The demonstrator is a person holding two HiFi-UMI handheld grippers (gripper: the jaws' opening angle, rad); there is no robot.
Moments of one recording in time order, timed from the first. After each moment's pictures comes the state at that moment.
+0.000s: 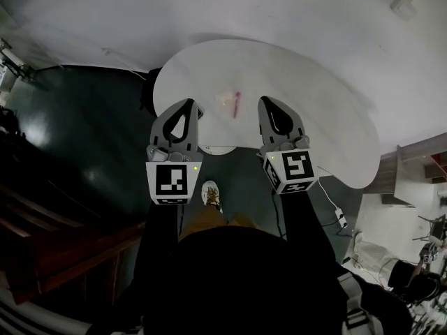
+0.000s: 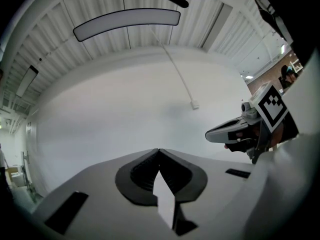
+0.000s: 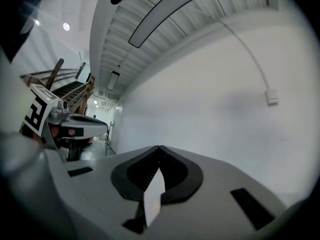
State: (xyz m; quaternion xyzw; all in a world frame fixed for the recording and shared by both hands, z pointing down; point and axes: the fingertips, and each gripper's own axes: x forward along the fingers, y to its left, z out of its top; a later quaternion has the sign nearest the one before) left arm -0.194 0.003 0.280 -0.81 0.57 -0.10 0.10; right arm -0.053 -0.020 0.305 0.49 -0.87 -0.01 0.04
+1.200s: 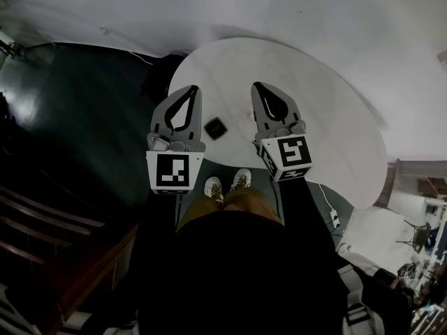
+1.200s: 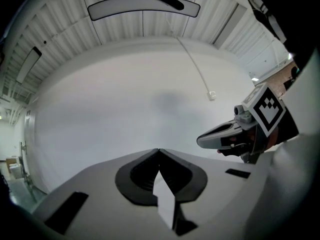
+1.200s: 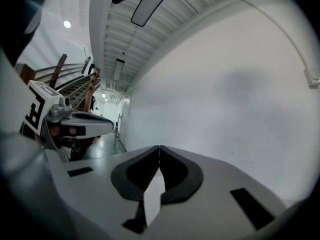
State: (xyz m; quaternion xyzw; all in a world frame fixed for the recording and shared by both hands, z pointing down) left arm -0.307 -0.137 0.319 -0.81 0.57 -0.10 0.06; right arm -0.194 -0.167 0.350 0.44 -0.89 0.02 0.09
